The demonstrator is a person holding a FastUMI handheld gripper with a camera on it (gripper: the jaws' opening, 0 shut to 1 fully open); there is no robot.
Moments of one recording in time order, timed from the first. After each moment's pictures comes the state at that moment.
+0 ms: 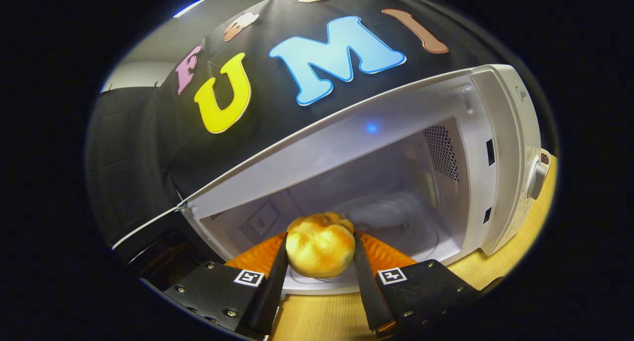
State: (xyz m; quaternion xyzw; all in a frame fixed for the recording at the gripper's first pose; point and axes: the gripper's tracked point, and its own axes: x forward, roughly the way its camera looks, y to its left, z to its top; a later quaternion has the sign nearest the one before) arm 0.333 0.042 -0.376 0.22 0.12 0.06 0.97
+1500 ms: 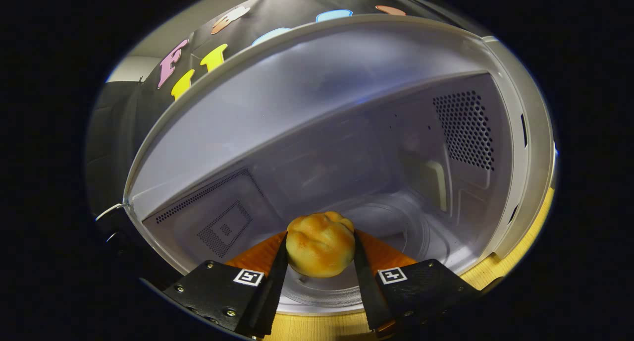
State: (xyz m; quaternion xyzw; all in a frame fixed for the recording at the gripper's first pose) arm 0.385 0.035 -0.408 0.20 0.13 0.00 0.97
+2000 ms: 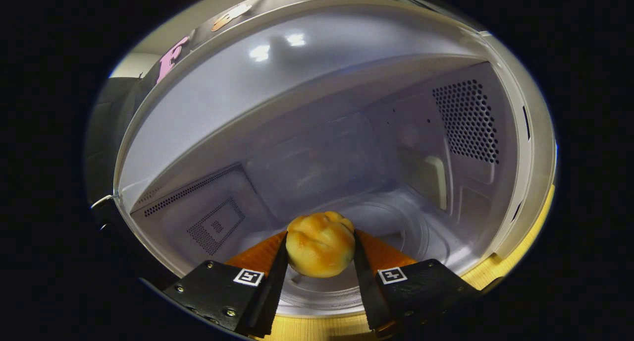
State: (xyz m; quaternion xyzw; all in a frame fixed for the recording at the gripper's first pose) arm 0.390 0.032 -0.416 0.19 0.12 -0.01 0.97
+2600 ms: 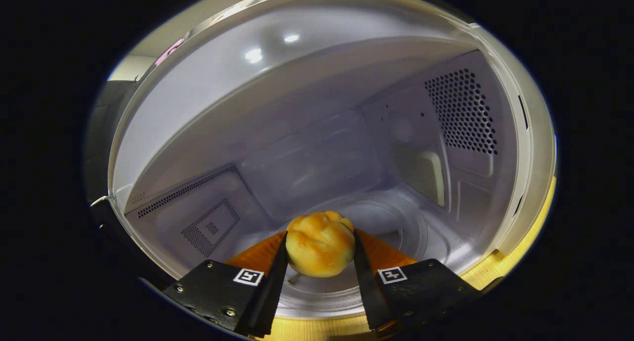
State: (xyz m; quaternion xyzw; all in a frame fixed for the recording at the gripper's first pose) arm 0.393 0.029 -0.420 0.21 0.12 -0.02 0.97
